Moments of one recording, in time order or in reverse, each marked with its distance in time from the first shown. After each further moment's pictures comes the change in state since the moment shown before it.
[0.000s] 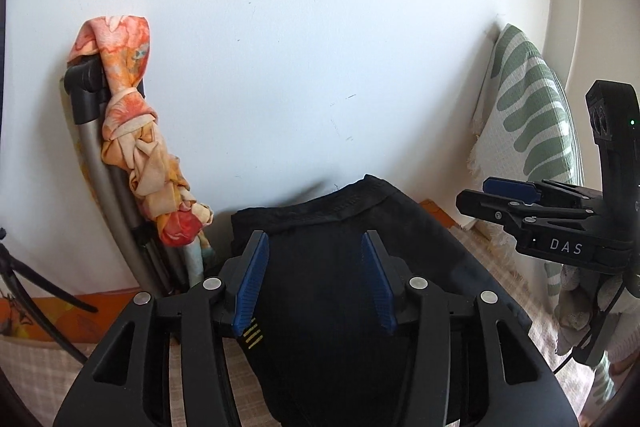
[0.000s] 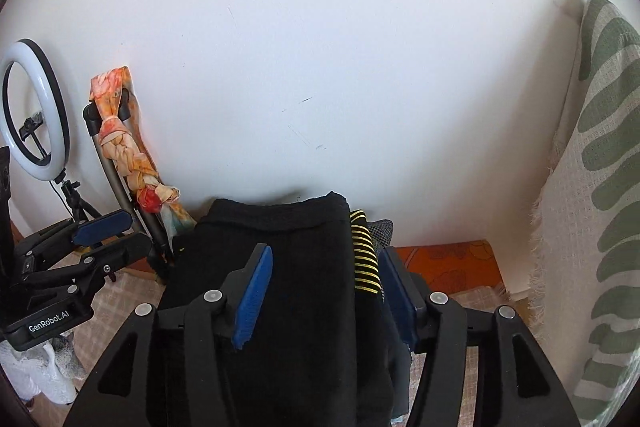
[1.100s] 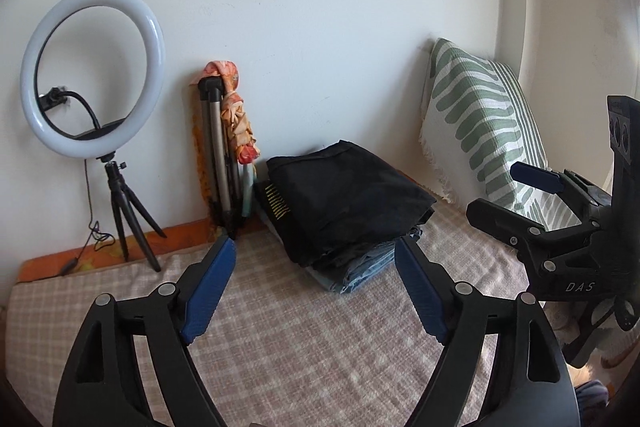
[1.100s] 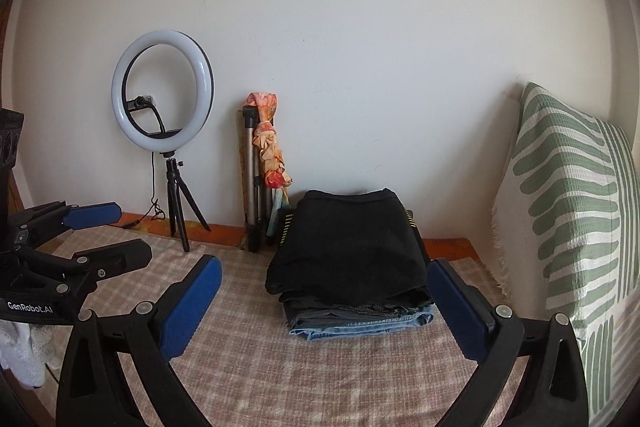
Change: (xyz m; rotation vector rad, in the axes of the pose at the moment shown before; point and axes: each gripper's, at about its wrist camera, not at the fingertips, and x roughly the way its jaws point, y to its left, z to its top) left arm -0.229 -0.012 -0.109 0.054 -0.073 0.033; right arm -0.210 0.143 -0.135 -0.102 -0.237 -0.059
